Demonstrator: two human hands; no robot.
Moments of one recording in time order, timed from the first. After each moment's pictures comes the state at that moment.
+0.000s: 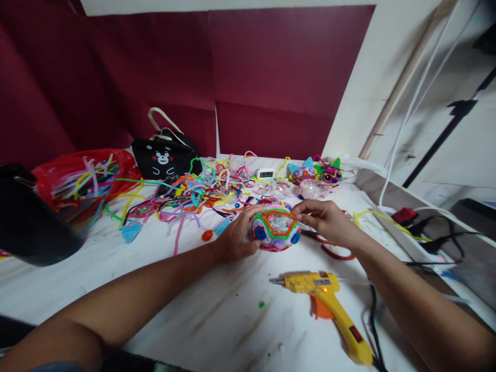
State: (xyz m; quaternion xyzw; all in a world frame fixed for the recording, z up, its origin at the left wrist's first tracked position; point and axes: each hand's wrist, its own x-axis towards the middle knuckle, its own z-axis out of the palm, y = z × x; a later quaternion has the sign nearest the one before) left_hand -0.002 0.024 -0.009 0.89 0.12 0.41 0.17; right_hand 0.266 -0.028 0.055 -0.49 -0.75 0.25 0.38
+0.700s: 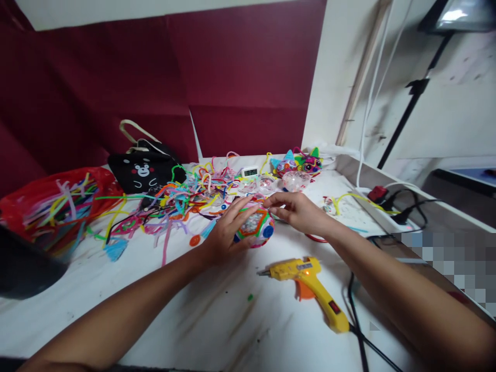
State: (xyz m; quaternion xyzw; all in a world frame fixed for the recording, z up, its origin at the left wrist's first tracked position) left_hand 0.011 0.014 0.017 0.93 0.13 0.35 0.02; right_hand 0.249 -0.037 0.067 -0.45 -0.77 0.21 0.39
